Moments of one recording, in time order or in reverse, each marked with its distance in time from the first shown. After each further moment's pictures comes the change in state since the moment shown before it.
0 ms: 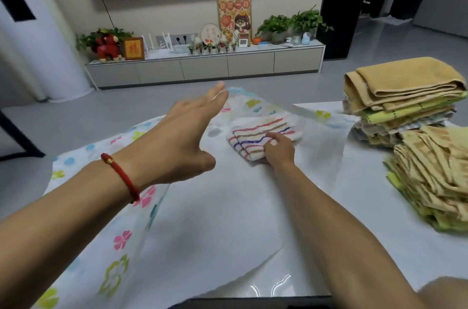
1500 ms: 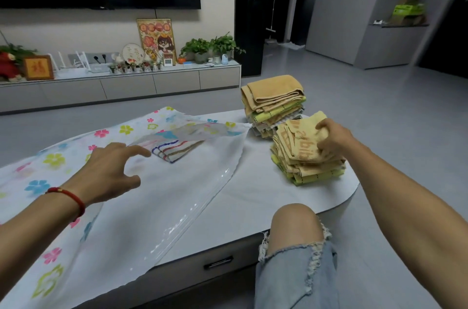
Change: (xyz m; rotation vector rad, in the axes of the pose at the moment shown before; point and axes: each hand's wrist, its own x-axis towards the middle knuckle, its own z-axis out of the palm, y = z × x) left_hand -0.026 0.021 0.047 0.003 -0.070 -0.132; right_hand -0.068 -0.031 -0.406 -0.756 0.186 0.061
